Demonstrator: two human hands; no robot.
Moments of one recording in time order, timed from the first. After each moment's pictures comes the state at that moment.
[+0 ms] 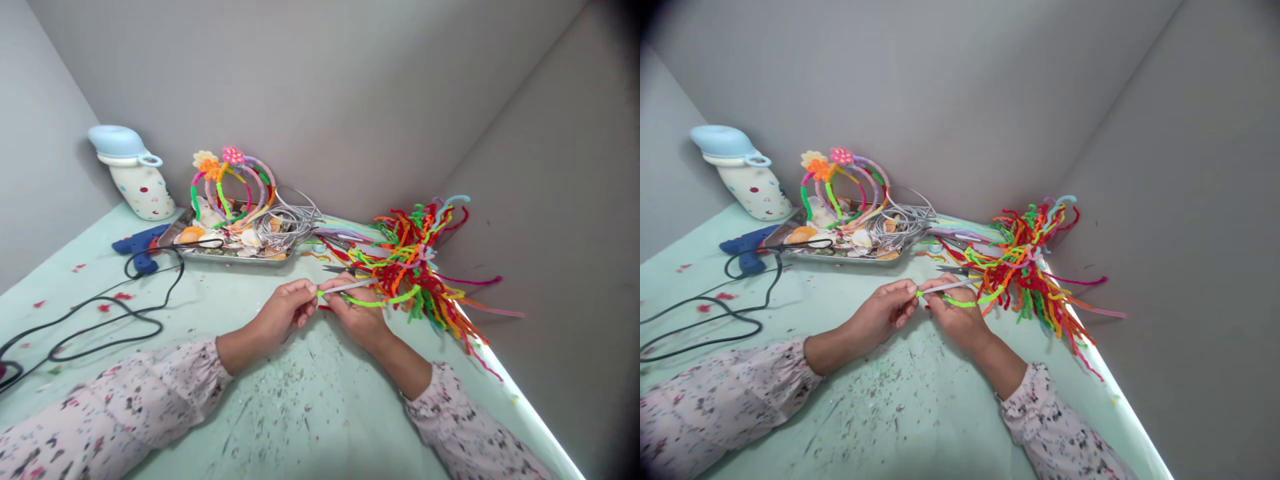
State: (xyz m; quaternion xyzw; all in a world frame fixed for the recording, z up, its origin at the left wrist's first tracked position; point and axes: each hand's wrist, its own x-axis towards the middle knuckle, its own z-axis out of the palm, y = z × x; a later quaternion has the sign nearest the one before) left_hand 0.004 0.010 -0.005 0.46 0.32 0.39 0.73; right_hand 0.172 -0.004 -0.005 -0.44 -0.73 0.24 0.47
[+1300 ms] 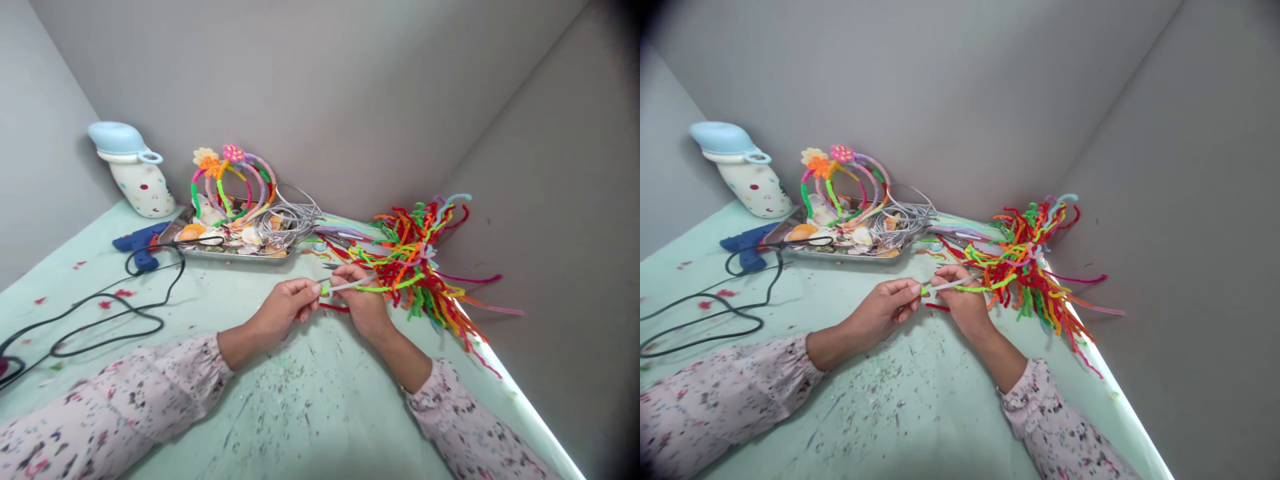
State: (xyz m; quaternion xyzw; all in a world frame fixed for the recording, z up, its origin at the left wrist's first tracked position) left_hand 0.005 0.009 -0.001 0.49 0.34 0.39 0.70; right_hand 0.169 0.004 -0.004 -0.47 -0.53 0.44 0.55
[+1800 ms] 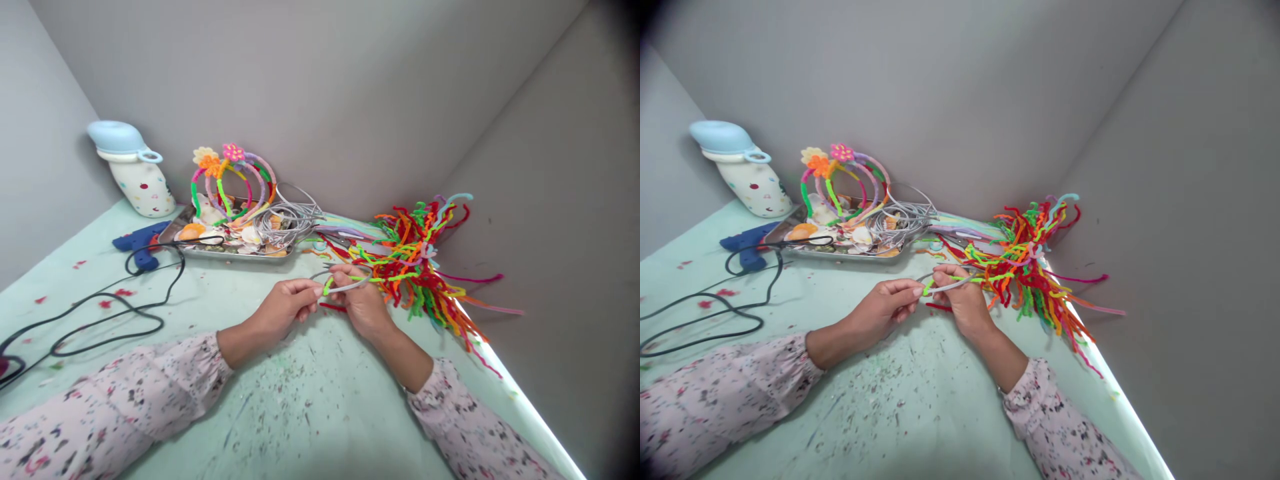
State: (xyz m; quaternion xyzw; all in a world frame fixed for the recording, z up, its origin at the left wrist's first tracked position) left_hand 0.005 0.009 0.003 0.48 0.37 0.38 0.71; right_hand 0.169 0.010 -0.014 -0.44 -0.45 0.55 0.55
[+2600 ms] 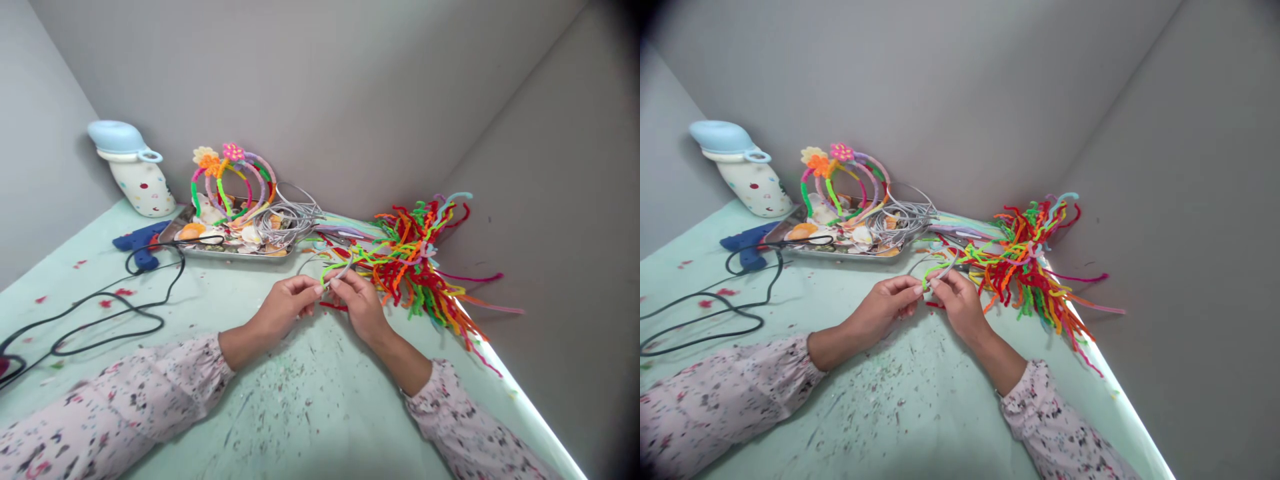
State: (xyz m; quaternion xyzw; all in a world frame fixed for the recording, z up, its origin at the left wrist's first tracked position) left_hand 0.005 0.011 -0.007 0.53 0.36 0.40 0.66; right_hand 0.166 -0.003 -0.001 -0.45 -0.57 0.44 0.53
